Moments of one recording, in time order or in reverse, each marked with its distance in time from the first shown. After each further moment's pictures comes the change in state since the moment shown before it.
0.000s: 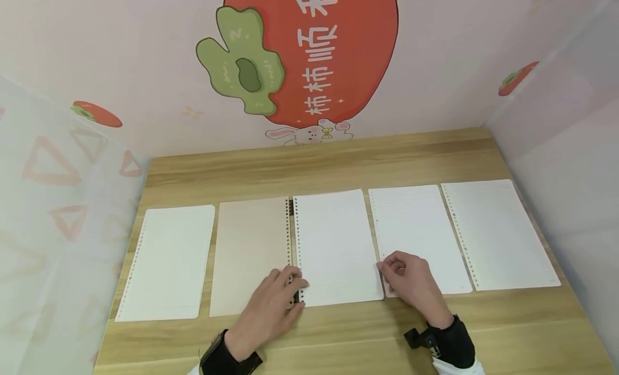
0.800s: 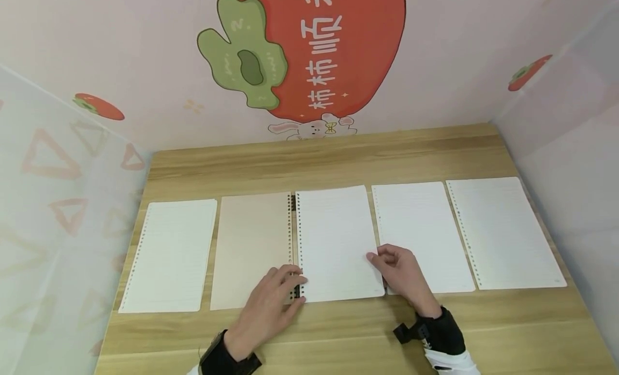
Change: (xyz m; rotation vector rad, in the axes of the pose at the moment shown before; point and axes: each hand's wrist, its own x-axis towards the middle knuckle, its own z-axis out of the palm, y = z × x) left_hand -0.007 -0.001 0.007 -0.095 0.078 -0.045; right_hand 0.016 -0.009 0.016 0.235 -0.070 0.083
